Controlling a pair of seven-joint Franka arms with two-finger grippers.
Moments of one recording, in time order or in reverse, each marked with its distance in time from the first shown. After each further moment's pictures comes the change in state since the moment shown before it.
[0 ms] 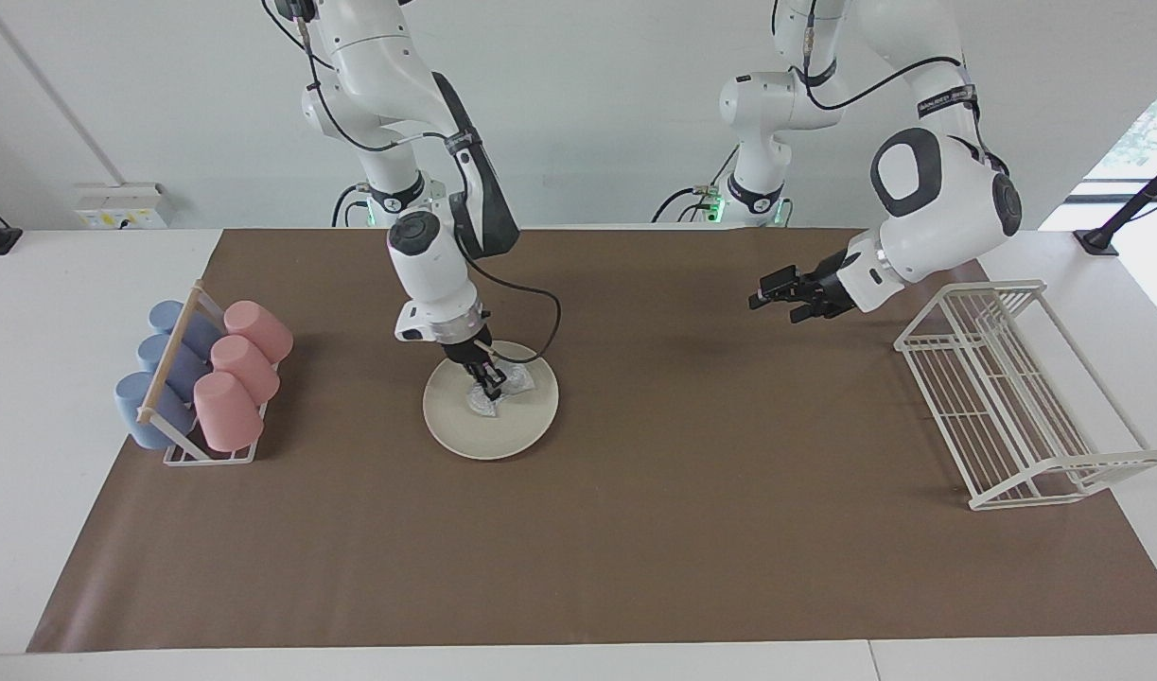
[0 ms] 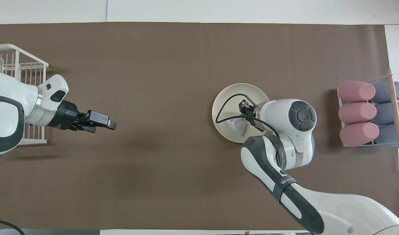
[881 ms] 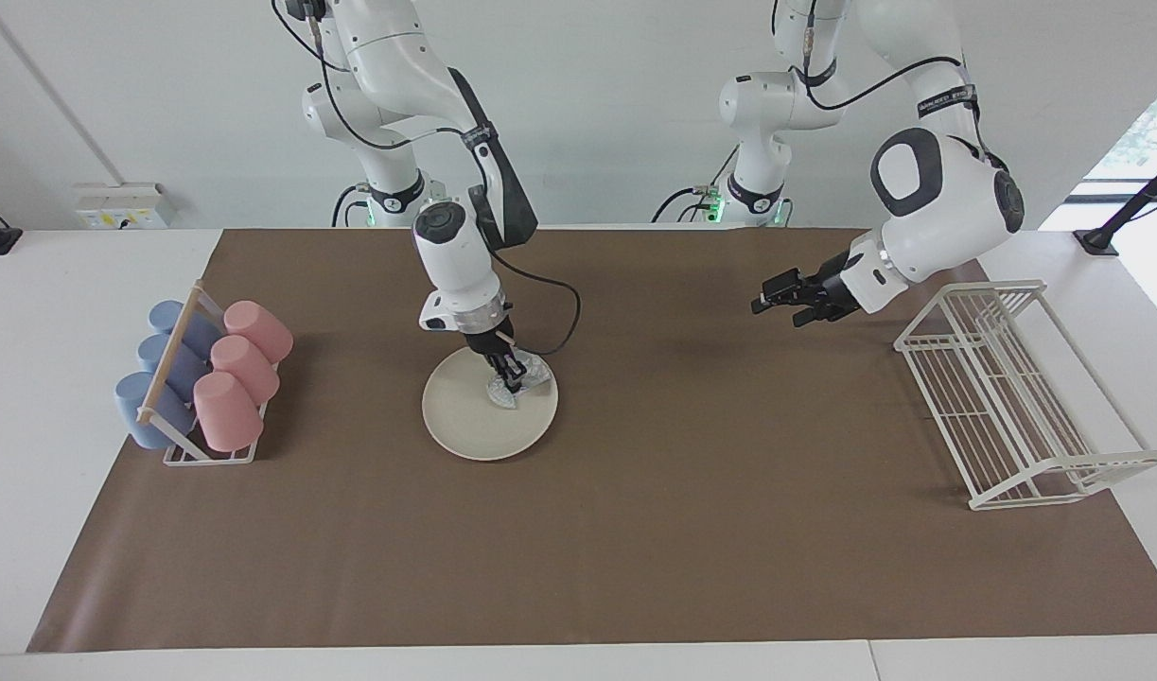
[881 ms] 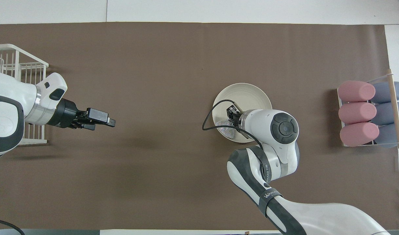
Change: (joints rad) left arm 0.000 0.000 0.001 0.000 0.000 0.031 -0.009; right arm 0.127 -0.004 0.001 -0.029 0.001 0.074 0.230
